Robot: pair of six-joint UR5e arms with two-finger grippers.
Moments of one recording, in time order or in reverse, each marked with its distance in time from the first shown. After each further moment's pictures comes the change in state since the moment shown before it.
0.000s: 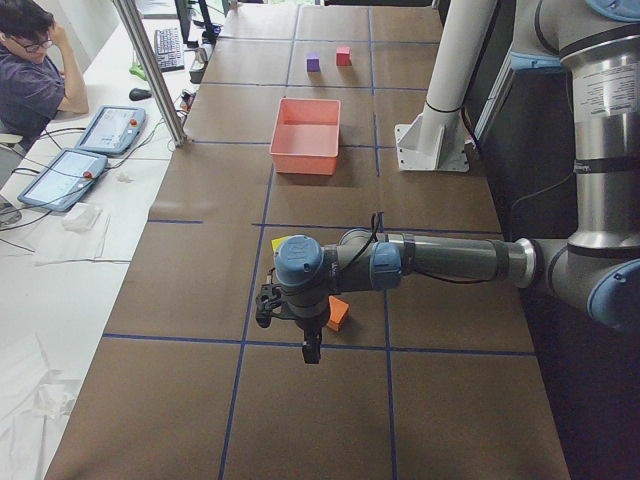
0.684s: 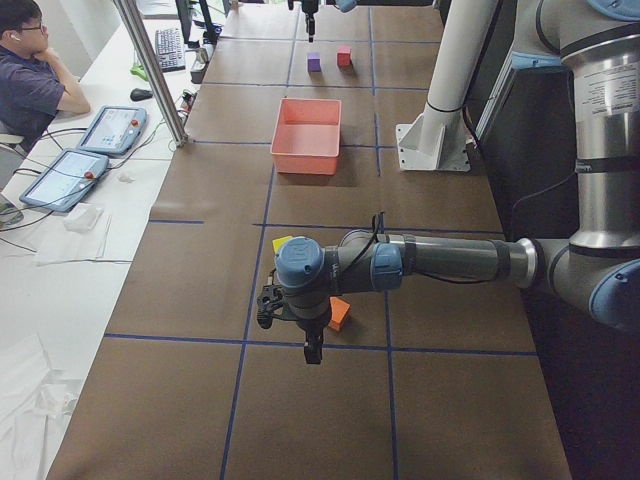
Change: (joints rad) left arm 0.000 0.000 0.003 0.000 -0.004 -0.001; right arm -0.317 0.173 -0.076 0.206 -0.114 0.462
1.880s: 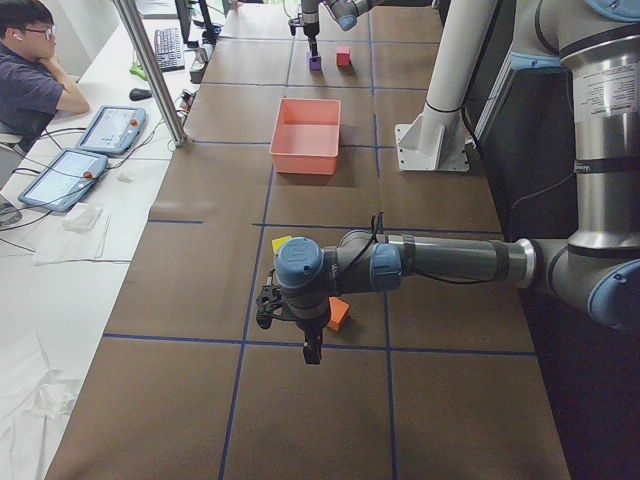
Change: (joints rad) left arm 0.000 0.000 0.001 0.000 -0.003 0.001; right arm -0.135 0.020 -0.147 0.041 -0.067 0.025
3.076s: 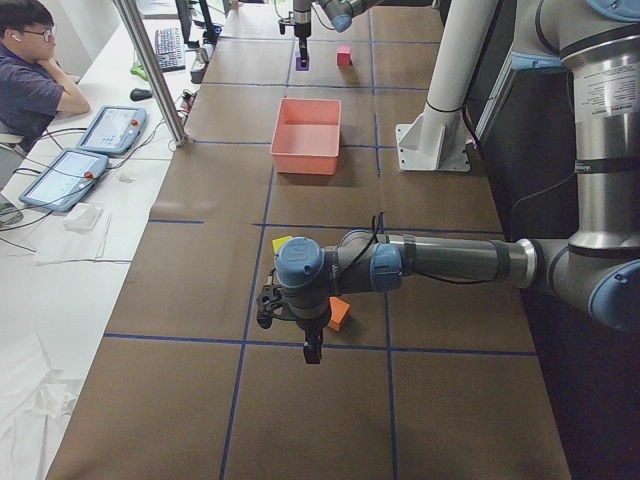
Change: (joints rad) left arm 0.000 0.000 -0.002 0.000 0.000 0.000; right arm -0.021 0.216 0.104 -0.103 0.042 0.272
